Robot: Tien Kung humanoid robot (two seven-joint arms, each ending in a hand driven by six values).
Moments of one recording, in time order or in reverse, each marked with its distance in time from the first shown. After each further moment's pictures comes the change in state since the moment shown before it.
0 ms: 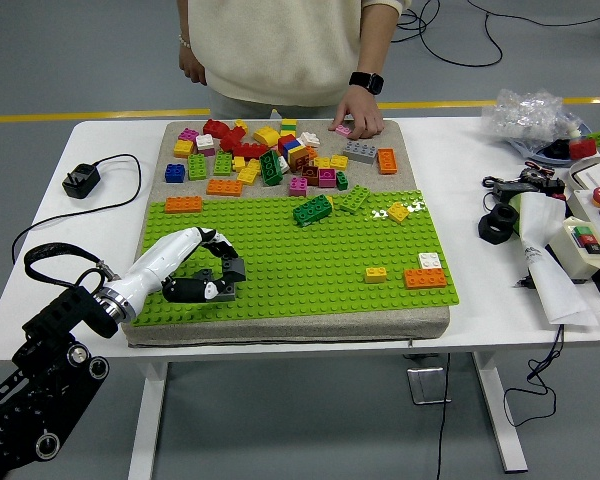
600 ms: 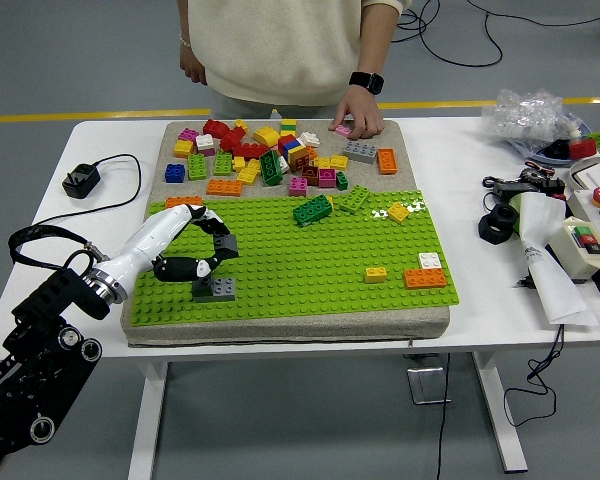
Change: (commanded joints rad) left arm -0.023 0.006 -0.036 -0.016 -0.004 0.000 0.003; right arm 0.002 -0.003 0.004 0.000 0.001 0.000 0.004
